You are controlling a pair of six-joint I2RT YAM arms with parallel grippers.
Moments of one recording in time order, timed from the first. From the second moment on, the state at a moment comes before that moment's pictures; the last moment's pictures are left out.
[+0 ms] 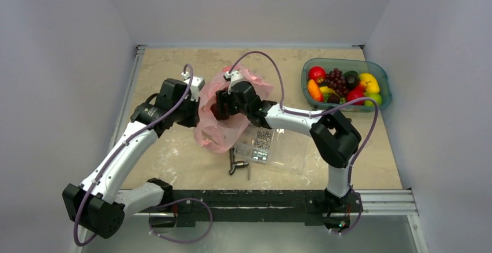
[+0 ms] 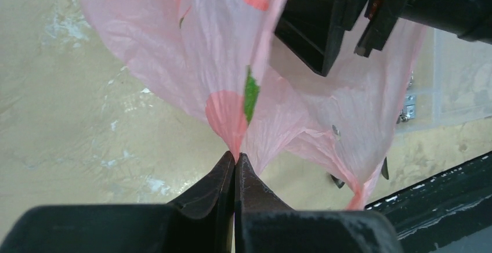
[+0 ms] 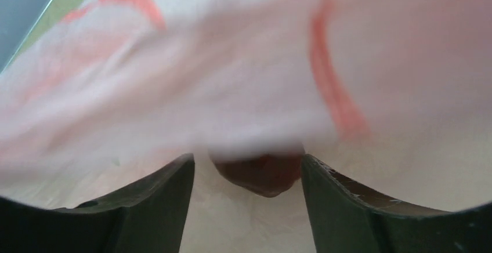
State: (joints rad) left arm -0.40 1.12 1.07 -0.82 0.07 -0.13; right arm 0.85 1.86 1.25 0.15 0.11 0.37
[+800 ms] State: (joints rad) left arm -0.40 0.96 0.97 -0.70 0.03 -0.09; right arm 0.90 2.16 1.49 0.06 0.17 0.29
